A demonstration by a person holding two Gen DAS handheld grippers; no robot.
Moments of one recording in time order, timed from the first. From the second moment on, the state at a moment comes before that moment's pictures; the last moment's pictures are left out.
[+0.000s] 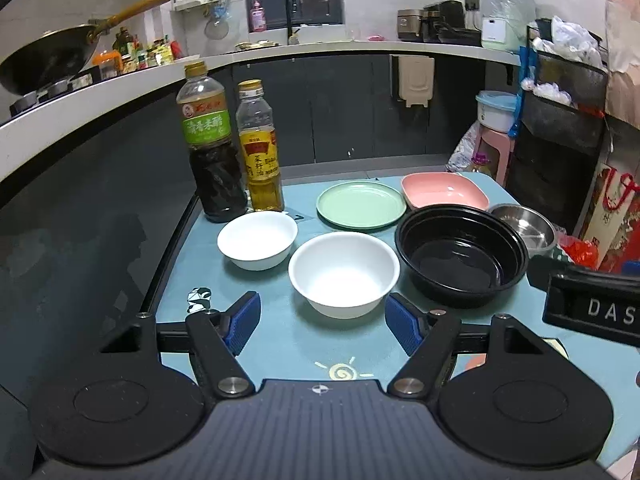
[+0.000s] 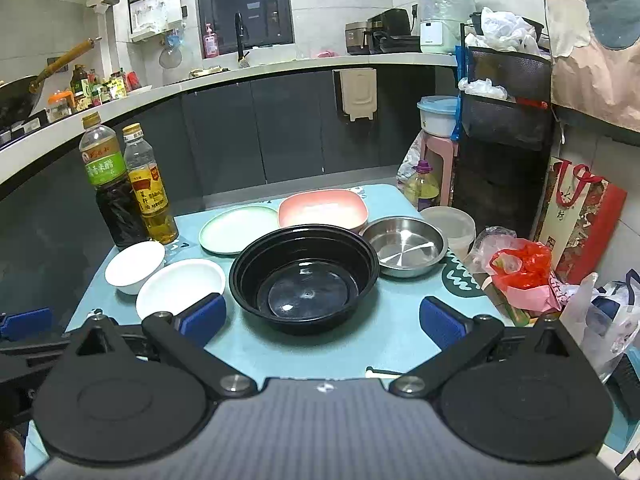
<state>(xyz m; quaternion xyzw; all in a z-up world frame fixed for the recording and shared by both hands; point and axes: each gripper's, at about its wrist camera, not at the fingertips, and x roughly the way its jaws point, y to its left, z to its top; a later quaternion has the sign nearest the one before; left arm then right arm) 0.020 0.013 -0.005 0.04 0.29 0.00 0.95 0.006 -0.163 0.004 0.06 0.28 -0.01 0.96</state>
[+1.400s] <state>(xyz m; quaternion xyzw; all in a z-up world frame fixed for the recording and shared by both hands) 0.042 0.023 -0.008 0.00 0.31 0.00 0.95 0.024 -0.160 -0.002 0.06 0.29 -0.02 0.95</state>
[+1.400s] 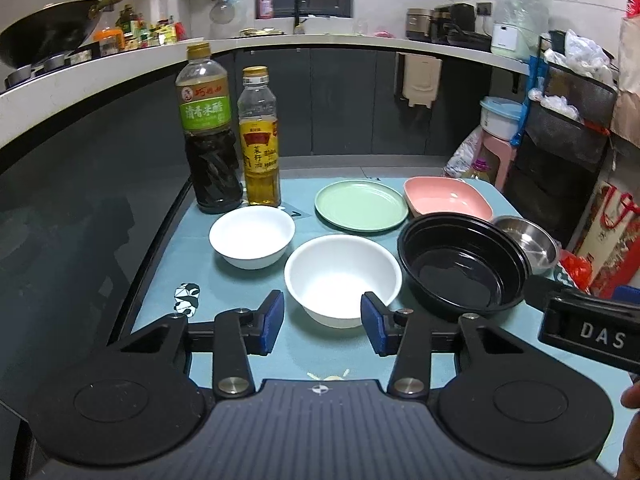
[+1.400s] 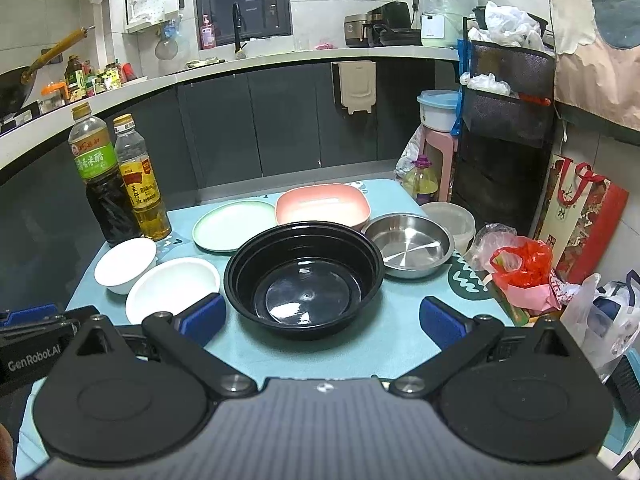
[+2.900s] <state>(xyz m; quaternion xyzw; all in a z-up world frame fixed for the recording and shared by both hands) 0.138 -0.036 -0.040 -0.15 0.48 -0.13 0.86 0.085 -0.233 -0.036 0.19 0.40 -0.01 0.90</state>
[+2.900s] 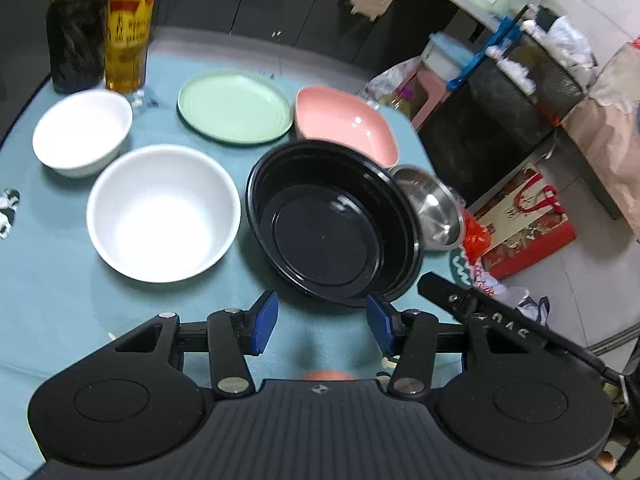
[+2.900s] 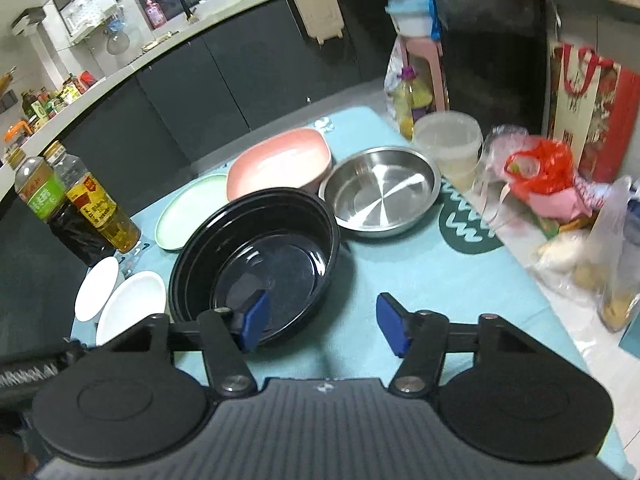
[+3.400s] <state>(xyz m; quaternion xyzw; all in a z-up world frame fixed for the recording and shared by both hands) 0.180 -0.039 -0.075 -0.17 0.52 -0.08 0.84 0.125 -0.239 -0.055 0.20 0.41 -0.01 0.89</state>
